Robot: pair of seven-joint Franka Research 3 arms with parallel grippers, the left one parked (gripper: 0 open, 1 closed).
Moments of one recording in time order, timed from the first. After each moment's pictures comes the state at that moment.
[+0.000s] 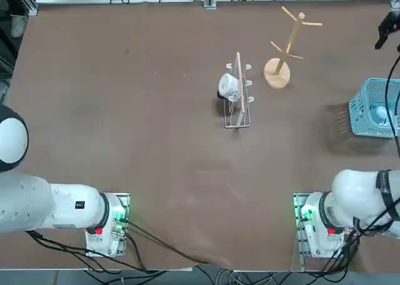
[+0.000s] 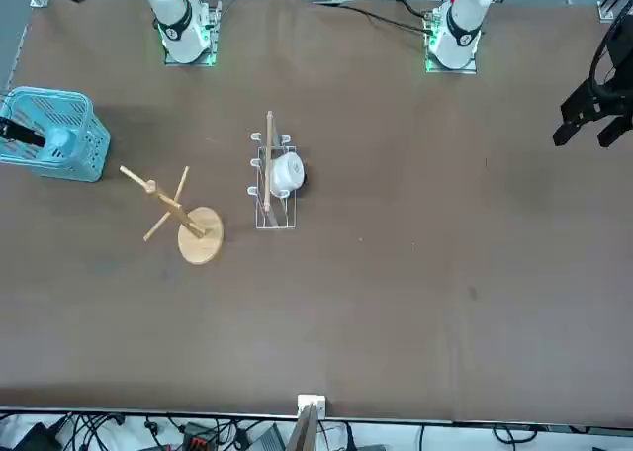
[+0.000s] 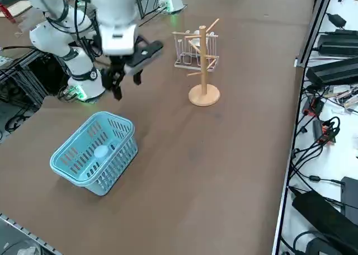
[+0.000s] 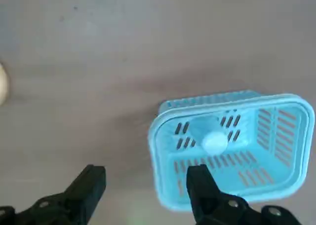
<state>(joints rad) -0.46 0.03 0.04 -1.93 -0.11 1.81 -0.18</state>
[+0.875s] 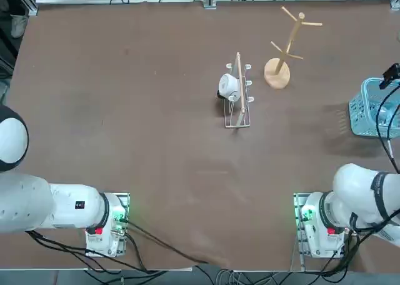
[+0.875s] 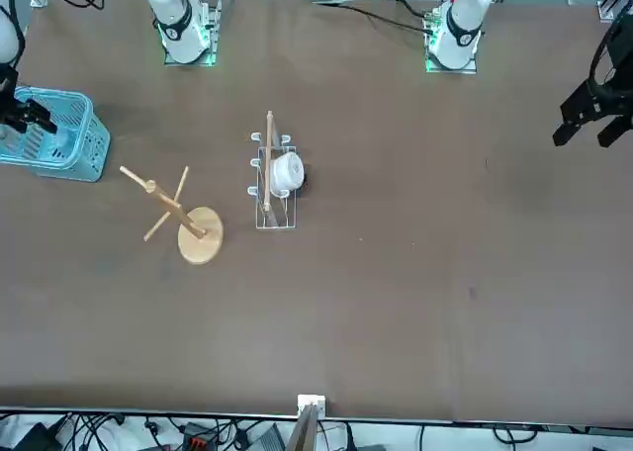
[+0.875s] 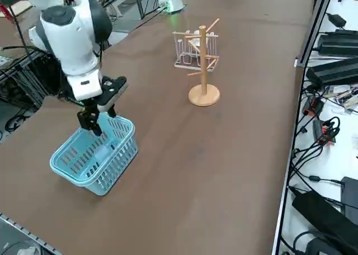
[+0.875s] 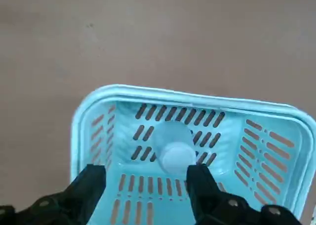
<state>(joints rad) -0.66 -0.03 0.04 -2.27 -0.11 2.21 -0.59</state>
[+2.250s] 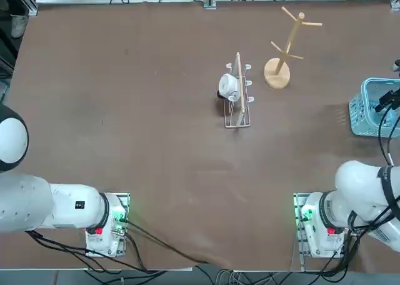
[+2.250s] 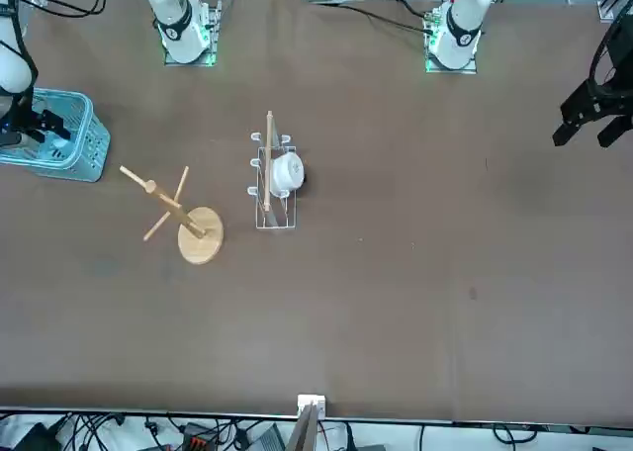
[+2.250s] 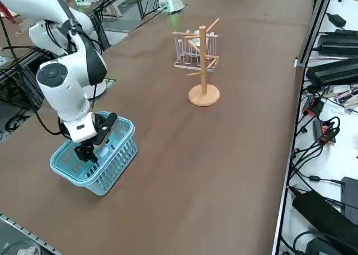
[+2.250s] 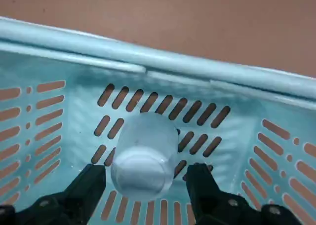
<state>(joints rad) -0.79 0.18 0.05 -2.28 -0.11 2.39 -0.76</state>
